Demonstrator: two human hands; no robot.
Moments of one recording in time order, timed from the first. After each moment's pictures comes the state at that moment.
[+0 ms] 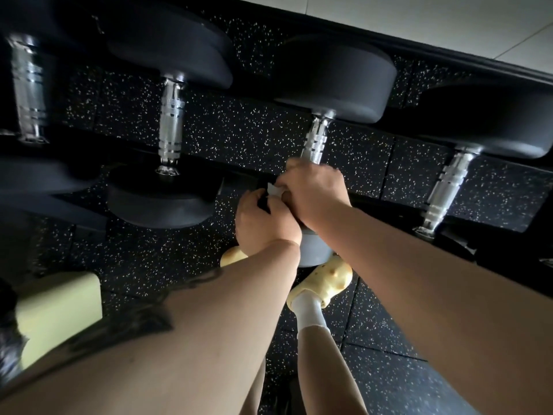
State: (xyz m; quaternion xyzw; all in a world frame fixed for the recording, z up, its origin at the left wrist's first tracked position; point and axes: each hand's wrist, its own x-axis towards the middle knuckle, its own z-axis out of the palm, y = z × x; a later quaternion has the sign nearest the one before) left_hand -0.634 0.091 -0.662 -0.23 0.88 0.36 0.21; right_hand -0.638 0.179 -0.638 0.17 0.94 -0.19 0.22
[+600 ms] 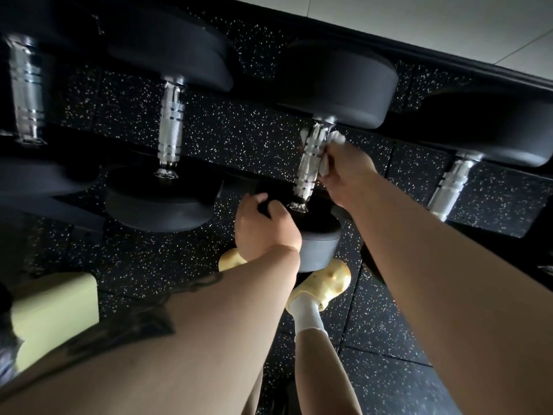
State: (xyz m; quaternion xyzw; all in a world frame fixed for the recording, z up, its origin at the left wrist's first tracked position) left_hand -0.632 0.093 -0.663 -0.24 0.87 0.37 0.22; right_hand -0.656 0.224 -0.648 0.63 0.28 -0.72 -0.02
